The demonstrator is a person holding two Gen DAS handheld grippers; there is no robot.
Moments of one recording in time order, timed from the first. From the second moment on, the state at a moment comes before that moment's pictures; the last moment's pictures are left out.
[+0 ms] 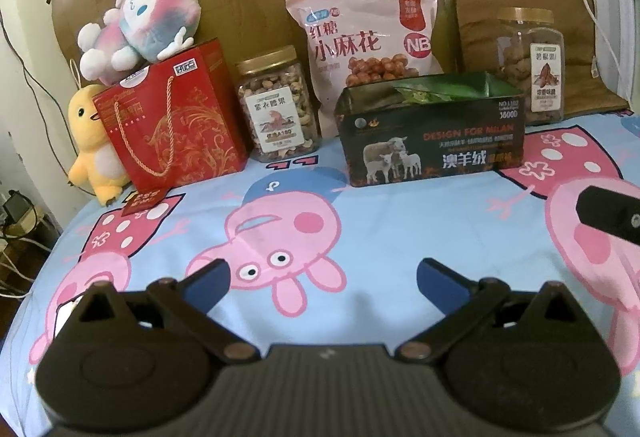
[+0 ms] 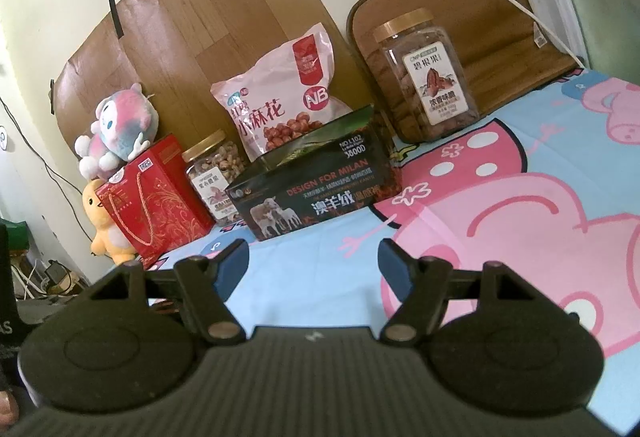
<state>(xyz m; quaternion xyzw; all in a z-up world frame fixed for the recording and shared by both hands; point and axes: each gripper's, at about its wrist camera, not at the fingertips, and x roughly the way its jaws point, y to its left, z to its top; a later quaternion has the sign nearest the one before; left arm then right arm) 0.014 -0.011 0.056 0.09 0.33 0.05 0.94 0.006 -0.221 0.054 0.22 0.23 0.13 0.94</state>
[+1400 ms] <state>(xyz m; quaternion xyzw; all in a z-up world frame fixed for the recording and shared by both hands) 0.008 -0.005 0.057 0.06 0.34 0.03 0.94 0.003 -0.218 0.055 0.22 0.23 0.12 0.94</state>
